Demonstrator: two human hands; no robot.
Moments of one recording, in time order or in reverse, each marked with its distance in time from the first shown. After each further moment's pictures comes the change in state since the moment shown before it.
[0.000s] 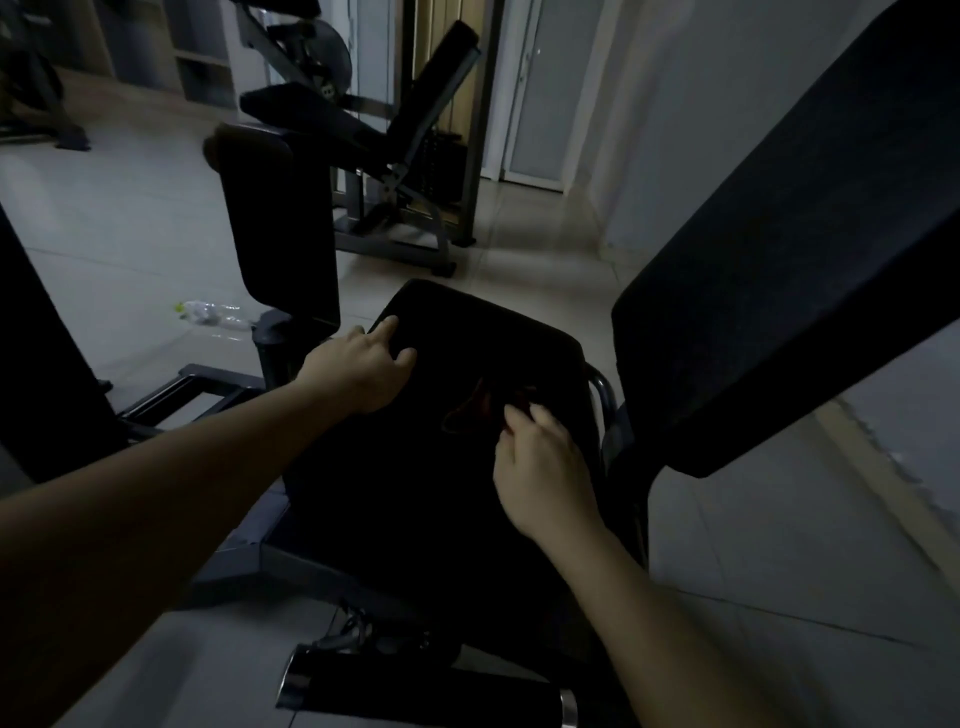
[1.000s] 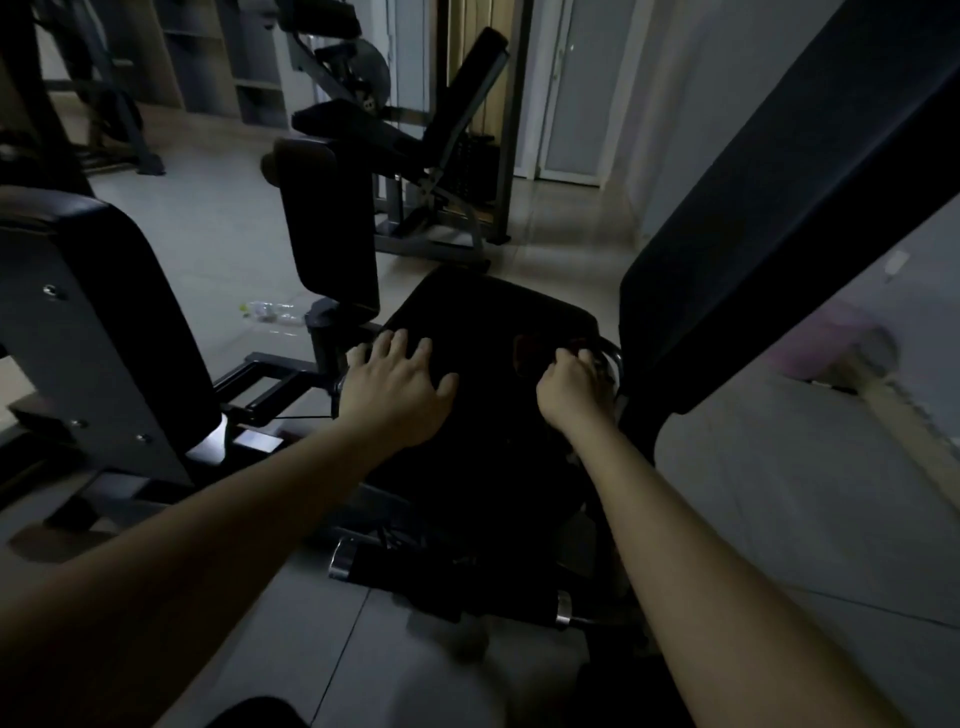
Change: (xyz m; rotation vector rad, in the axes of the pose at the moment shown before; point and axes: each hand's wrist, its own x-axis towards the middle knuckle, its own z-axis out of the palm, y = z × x) left_hand -0.117 0.029 0.012 0.199 0.121 0.110; right_hand 0.045 0.034 -0.010 0.005 -0.002 0.200
